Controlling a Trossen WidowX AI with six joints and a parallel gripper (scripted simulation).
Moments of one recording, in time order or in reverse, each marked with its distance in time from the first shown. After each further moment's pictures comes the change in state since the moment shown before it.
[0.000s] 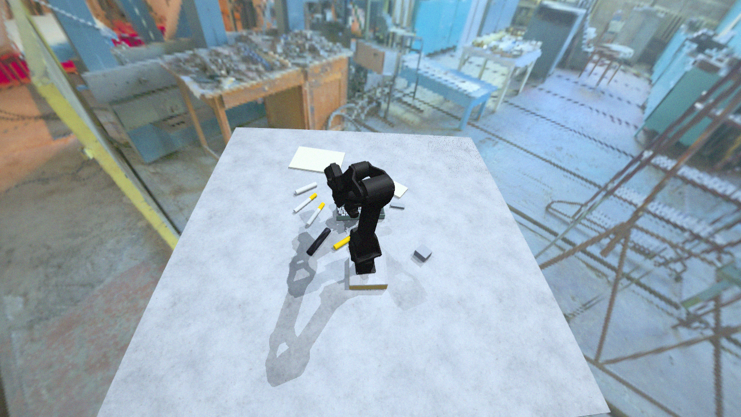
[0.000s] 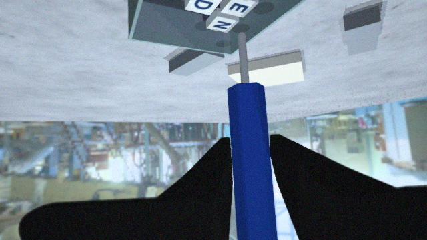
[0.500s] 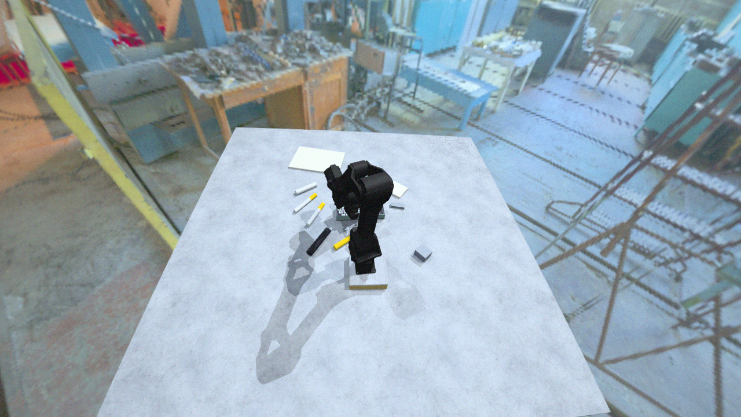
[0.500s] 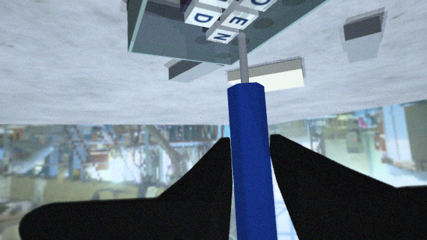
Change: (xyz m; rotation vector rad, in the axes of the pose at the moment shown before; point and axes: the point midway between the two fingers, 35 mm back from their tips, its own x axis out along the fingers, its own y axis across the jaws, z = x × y) arm 0.003 0.000 0.006 0.001 0.000 -0.001
